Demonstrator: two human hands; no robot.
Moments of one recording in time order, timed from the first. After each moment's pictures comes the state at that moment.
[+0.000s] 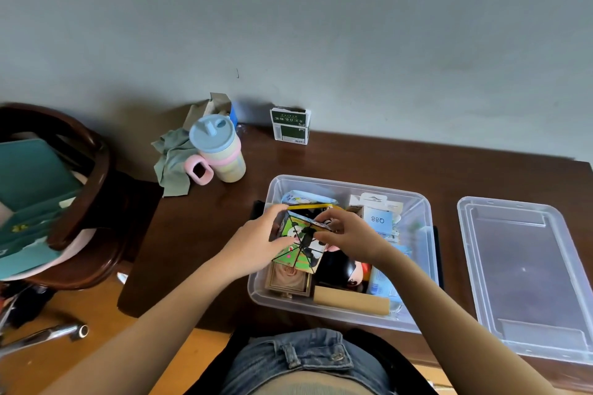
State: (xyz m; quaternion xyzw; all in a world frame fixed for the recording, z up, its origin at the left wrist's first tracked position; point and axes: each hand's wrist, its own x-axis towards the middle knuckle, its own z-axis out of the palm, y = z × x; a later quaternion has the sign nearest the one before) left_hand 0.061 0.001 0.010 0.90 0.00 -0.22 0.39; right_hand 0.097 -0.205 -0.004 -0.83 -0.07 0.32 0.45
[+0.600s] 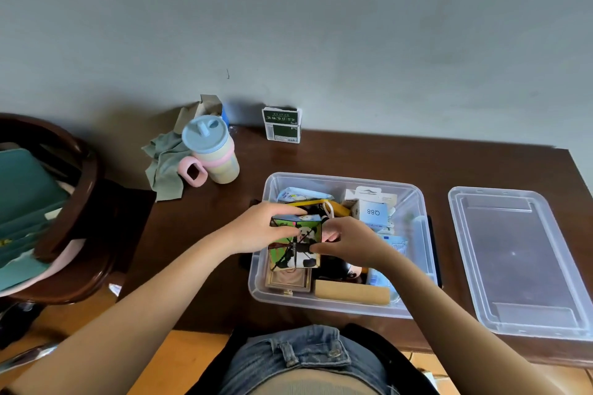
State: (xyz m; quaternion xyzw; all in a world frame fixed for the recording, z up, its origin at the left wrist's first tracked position) left_hand 0.086 0.007 0.012 0.85 -0.10 -0.28 0.43; right_hand 0.081 -0.205 -0.005 -0.88 -0.12 0.30 0.35
